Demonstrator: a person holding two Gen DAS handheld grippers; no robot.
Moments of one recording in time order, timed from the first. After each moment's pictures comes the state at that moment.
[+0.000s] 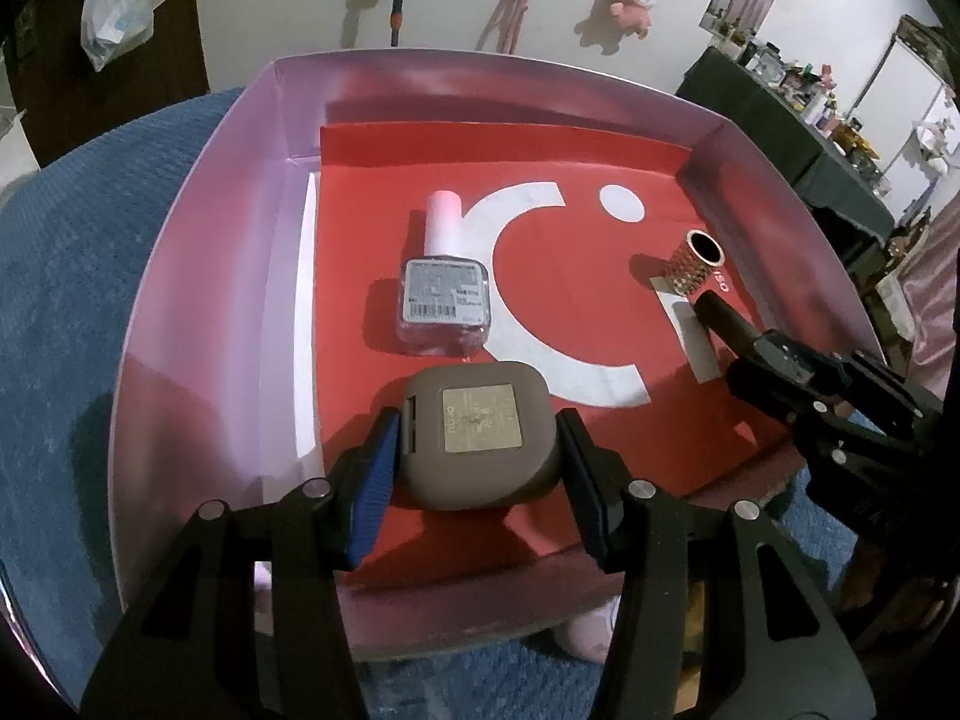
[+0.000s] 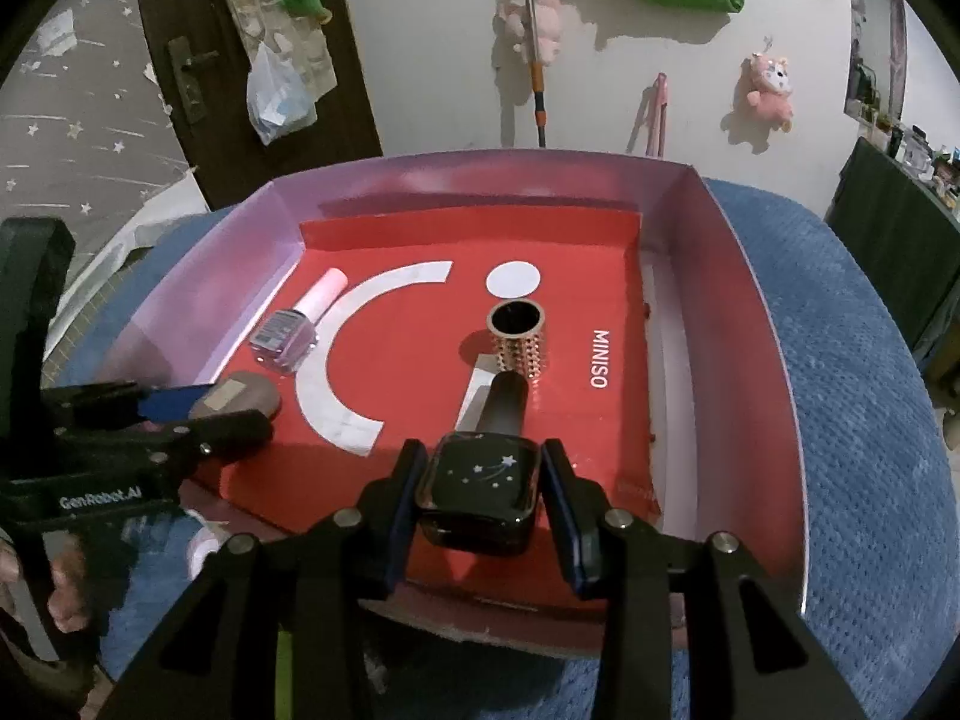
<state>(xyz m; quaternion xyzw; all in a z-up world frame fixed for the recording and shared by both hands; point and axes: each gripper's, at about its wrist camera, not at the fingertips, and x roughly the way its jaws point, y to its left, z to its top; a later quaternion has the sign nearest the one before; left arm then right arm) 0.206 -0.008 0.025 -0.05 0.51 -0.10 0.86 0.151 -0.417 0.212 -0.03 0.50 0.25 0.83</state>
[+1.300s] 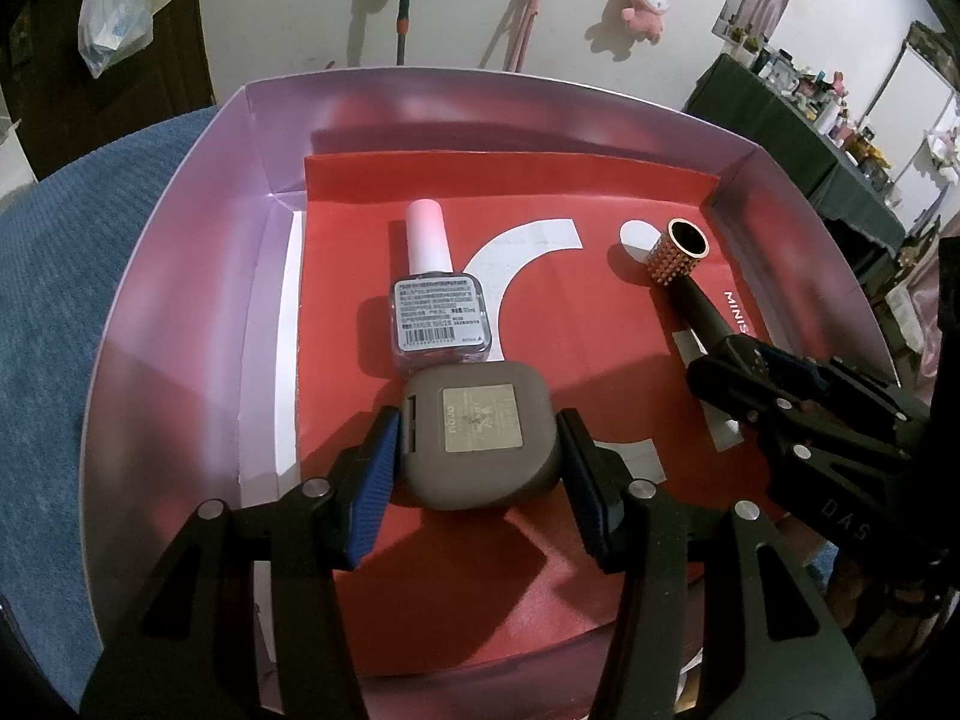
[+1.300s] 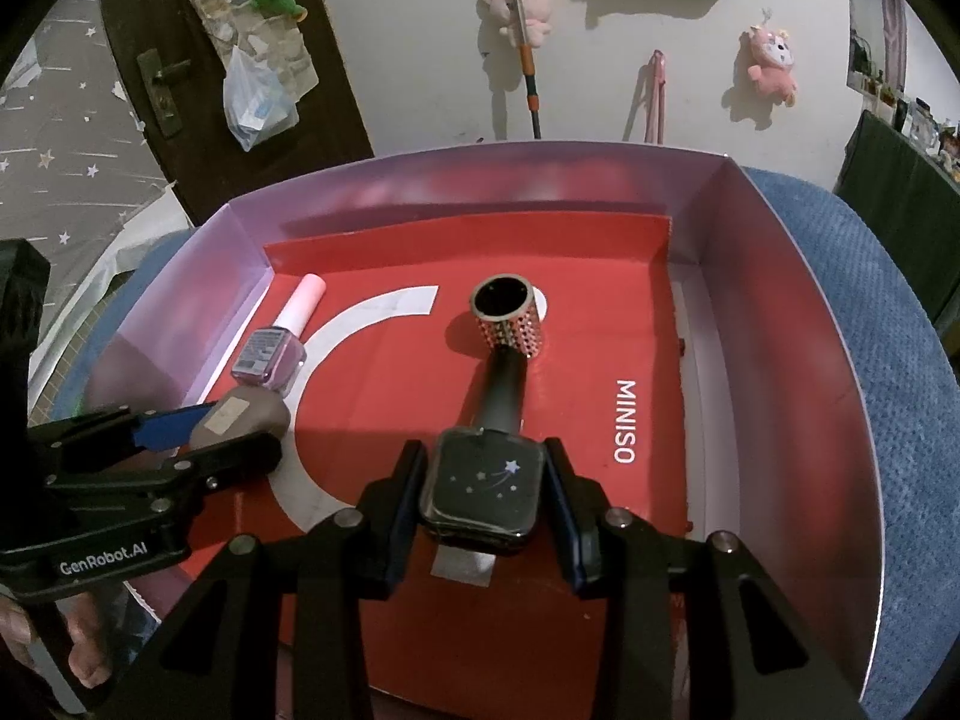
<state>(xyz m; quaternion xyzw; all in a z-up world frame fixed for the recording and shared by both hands) 0.232 -0.010 0.022 -0.05 0.50 -0.09 0.86 0.190 -0.401 0.193 0.00 0.52 0.24 0.82</state>
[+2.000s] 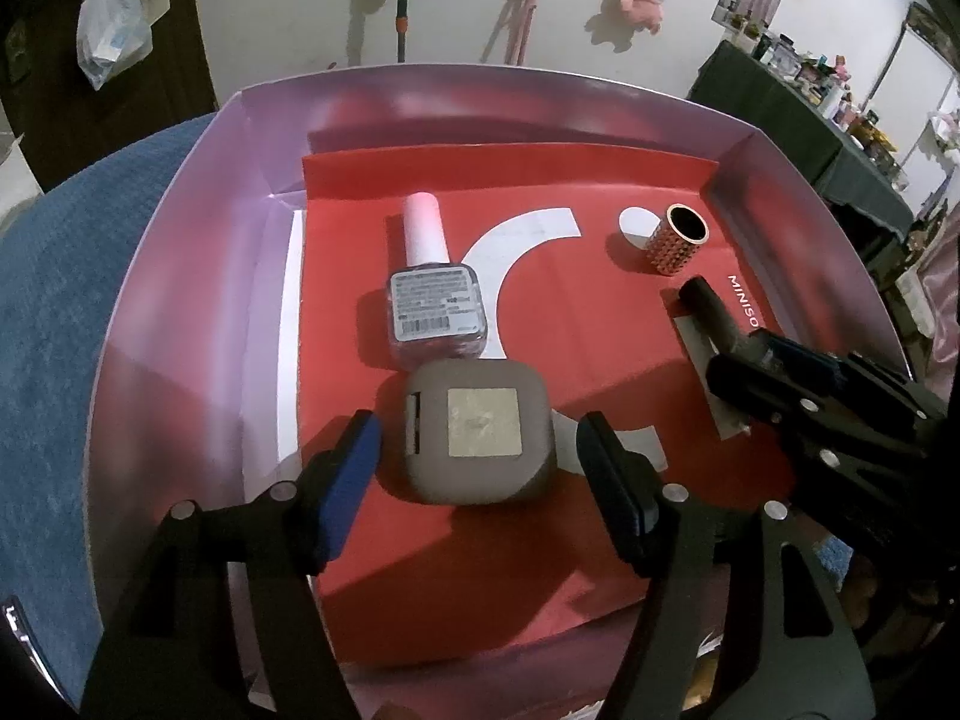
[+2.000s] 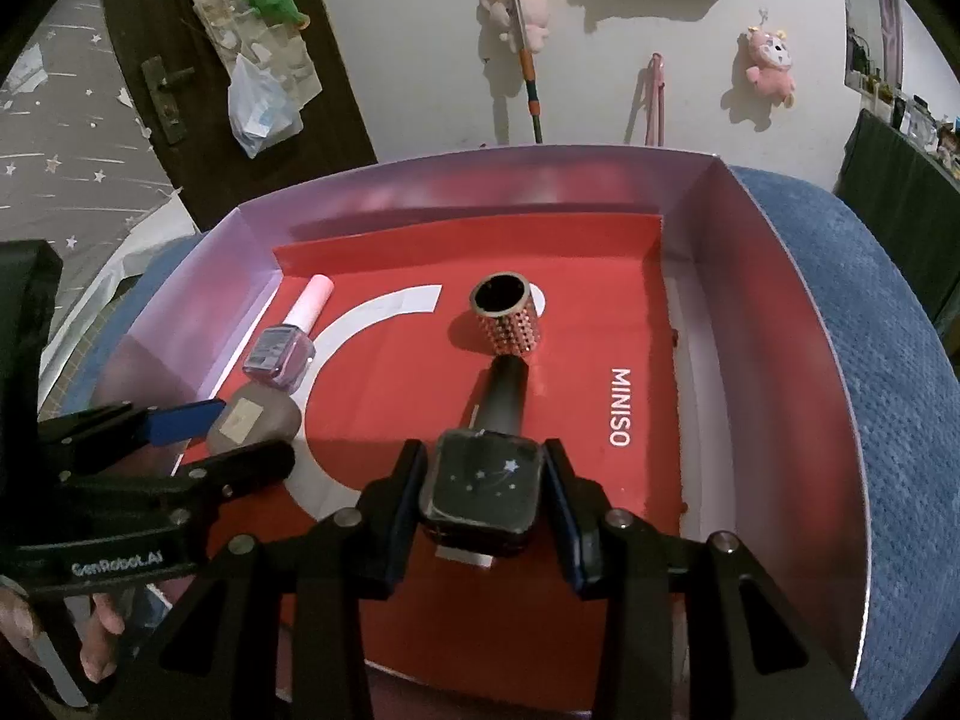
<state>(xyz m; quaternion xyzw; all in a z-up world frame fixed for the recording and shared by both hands) 0.233 -0.021 0.026 -0.03 0.51 -0.08 0.86 0.183 -0.409 0.200 0.01 0.51 0.25 0.83</state>
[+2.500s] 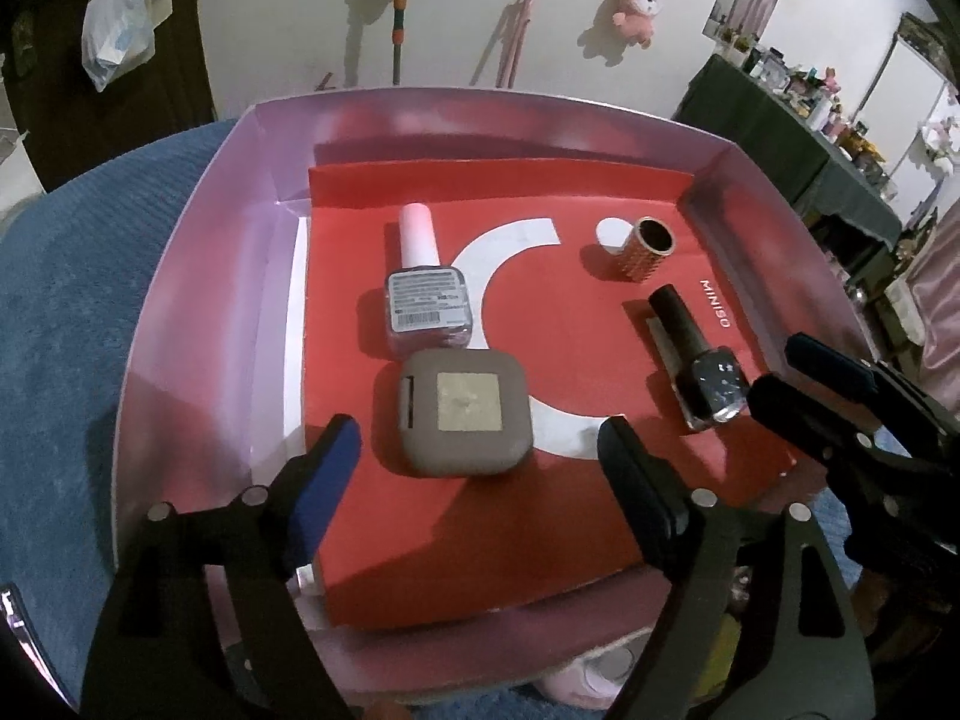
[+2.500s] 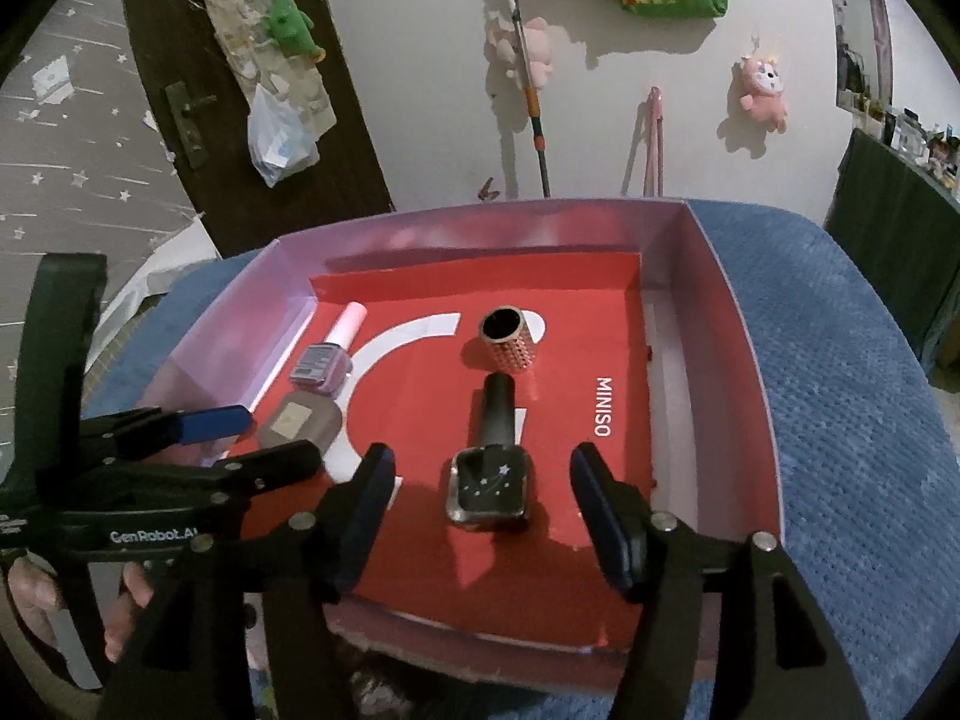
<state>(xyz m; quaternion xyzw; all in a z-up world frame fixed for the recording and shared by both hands) 0.217 -0.019 0.036 -0.04 0.49 -0.09 0.87 0.159 -0.421 0.232 0.02 0.47 0.26 0.84</state>
